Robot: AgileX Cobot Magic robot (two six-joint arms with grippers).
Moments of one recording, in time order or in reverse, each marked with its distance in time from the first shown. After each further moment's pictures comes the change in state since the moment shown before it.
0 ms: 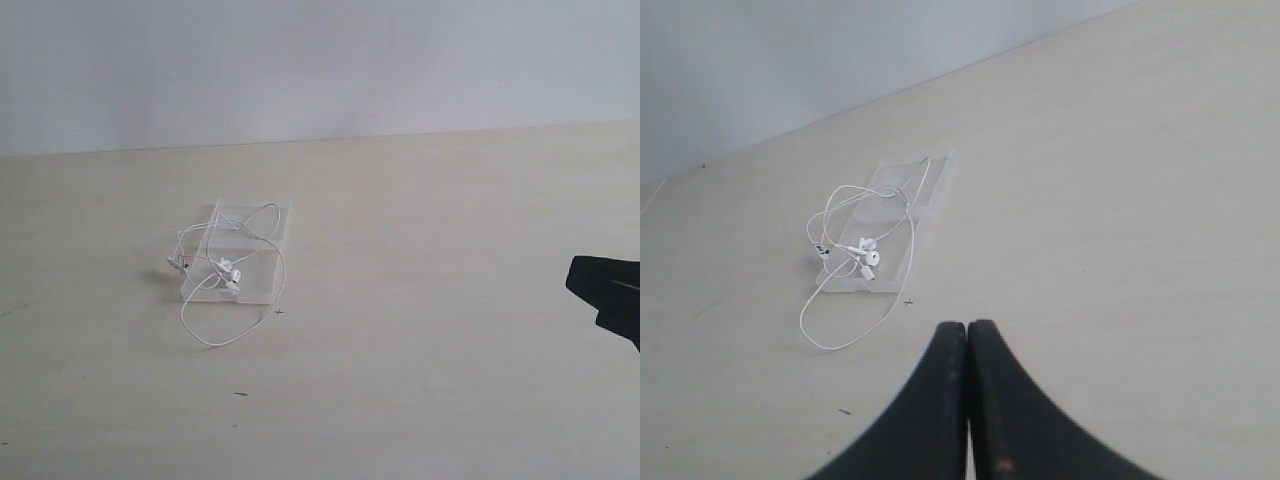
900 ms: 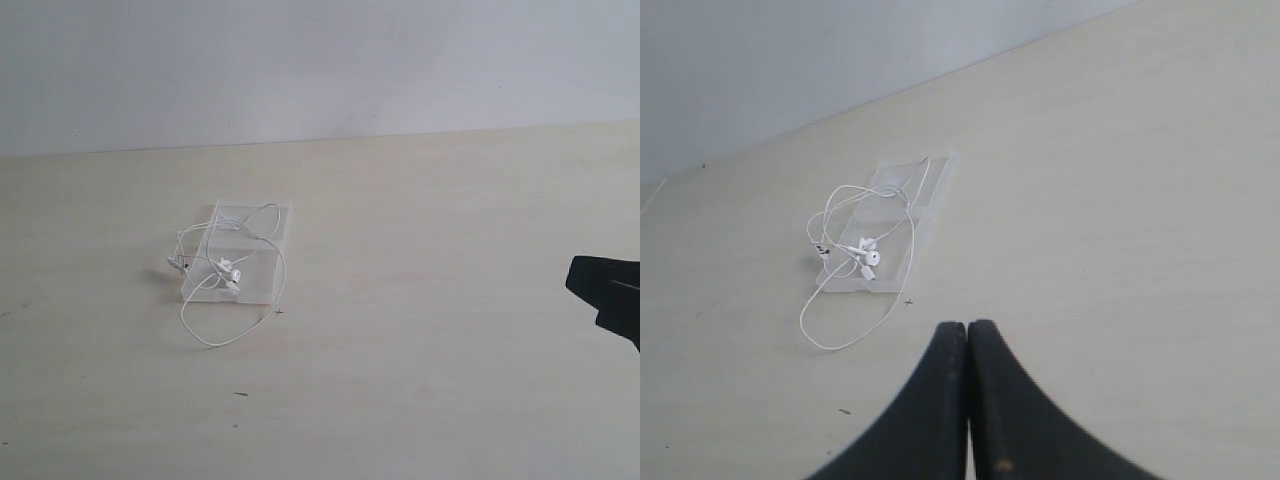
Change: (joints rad) left arm 0.000 0.002 0.047 0.002 0.193 0.084; right arm 0.000 0.000 0.000 0.000 0.000 0.000
